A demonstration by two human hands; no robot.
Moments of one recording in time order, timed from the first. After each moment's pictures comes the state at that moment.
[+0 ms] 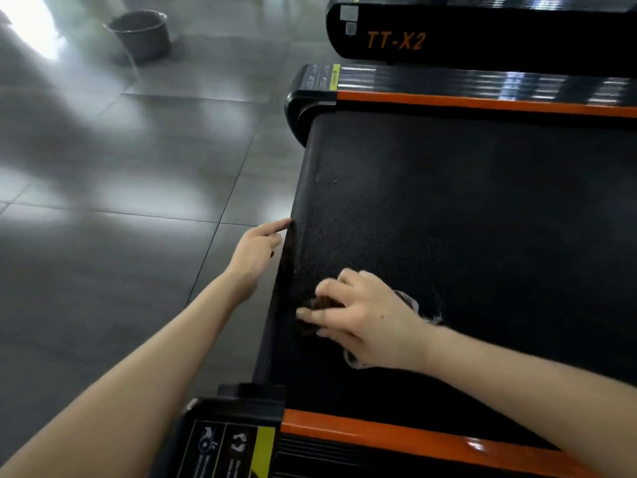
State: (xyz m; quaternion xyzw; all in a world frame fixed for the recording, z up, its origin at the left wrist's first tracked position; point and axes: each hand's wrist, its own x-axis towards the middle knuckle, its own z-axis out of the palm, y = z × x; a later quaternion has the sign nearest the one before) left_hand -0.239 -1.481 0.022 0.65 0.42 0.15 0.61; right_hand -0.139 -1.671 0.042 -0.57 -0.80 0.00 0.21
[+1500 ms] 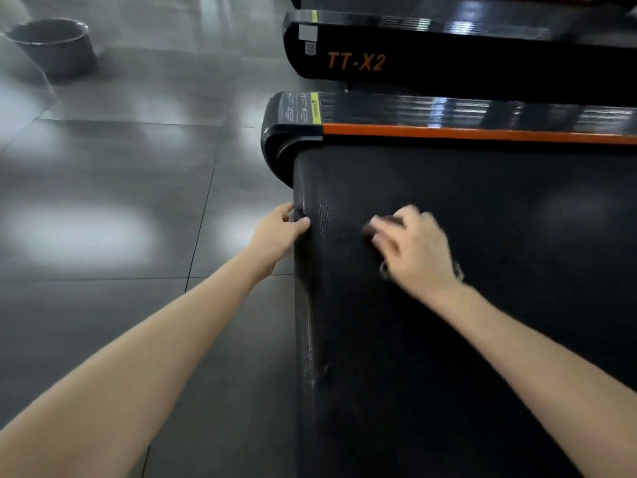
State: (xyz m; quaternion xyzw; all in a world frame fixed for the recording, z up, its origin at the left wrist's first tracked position) left_hand -0.134 -1.379 0.035 0.72 0.36 0.09 0.59; right_hand -0.028 -1.563 0.034 -0.86 -0.44 -0.15 0.19
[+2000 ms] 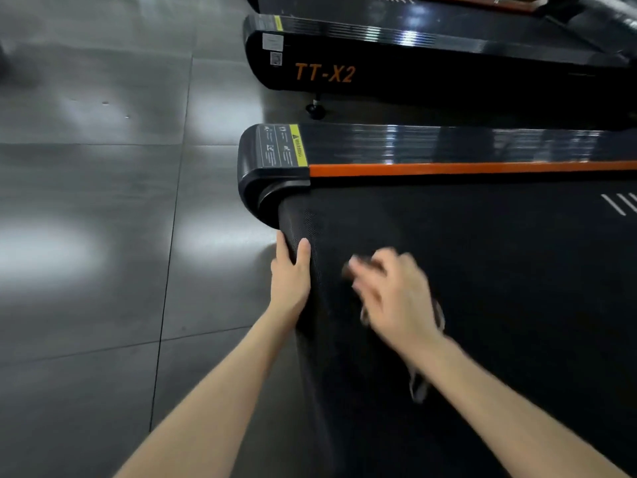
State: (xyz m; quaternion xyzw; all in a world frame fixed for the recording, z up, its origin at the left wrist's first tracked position) left_hand -0.072 -1.357 0.010 0.64 0.37 0.10 0.66; right_hand -0.024 -1.513 0.036 -0.88 -0.42 -0.15 0.18
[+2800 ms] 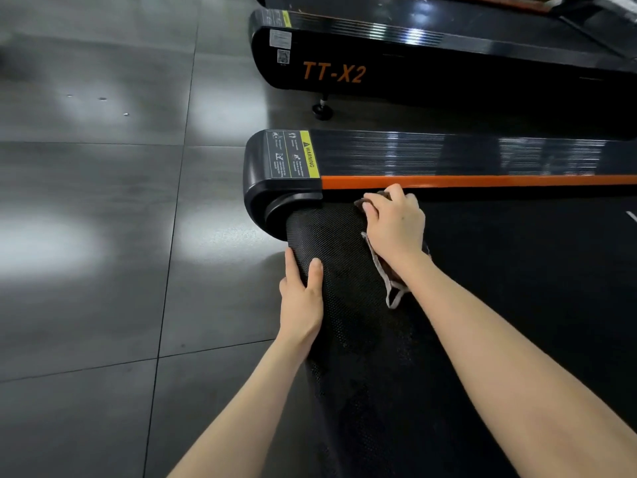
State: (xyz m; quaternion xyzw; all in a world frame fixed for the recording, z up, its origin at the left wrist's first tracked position) left_hand -0.061 -1.354 -0.012 0.62 0.36 0.14 0.68; right_hand 0.104 -1.423 0.031 -0.93 -0.29 -0.16 0.16
